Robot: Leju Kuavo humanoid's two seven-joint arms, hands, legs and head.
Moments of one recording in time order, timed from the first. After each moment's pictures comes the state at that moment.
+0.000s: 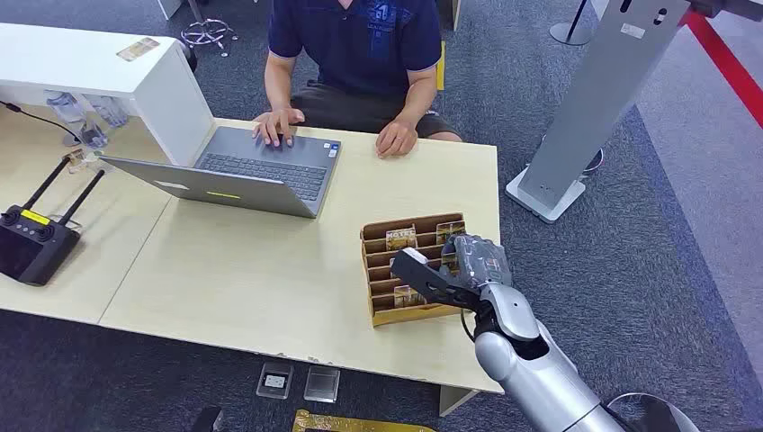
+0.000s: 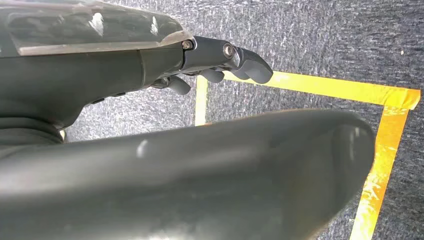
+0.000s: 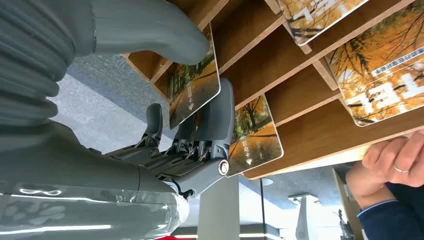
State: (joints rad) left arm -0.11 0.08 -1.14 -0.19 1.53 0.07 -0.01; right arm -0.57 -0.05 0.80 -1.14 0.80 -0.06 0.45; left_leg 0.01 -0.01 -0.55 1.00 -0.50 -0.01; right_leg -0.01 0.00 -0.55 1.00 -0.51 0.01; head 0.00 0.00
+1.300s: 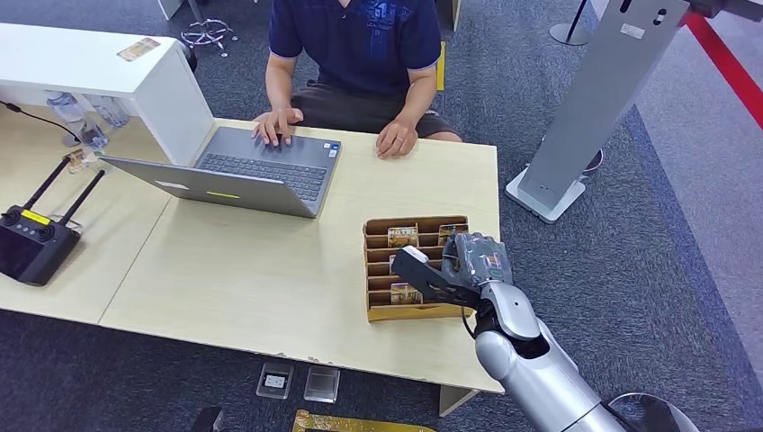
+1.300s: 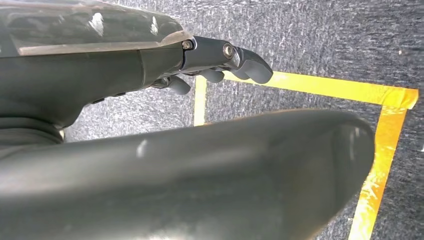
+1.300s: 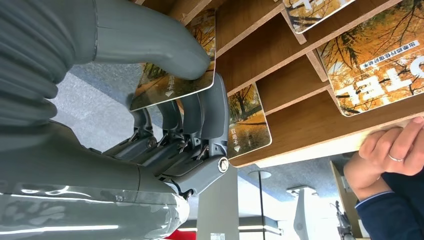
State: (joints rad) left arm -0.11 0.08 -1.13 -0.19 1.54 0.07 -0.04; right arm -0.57 -0.05 0.79 -1.16 0.82 -0.07 0.43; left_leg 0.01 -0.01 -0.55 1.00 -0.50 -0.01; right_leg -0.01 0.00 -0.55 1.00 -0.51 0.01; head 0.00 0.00
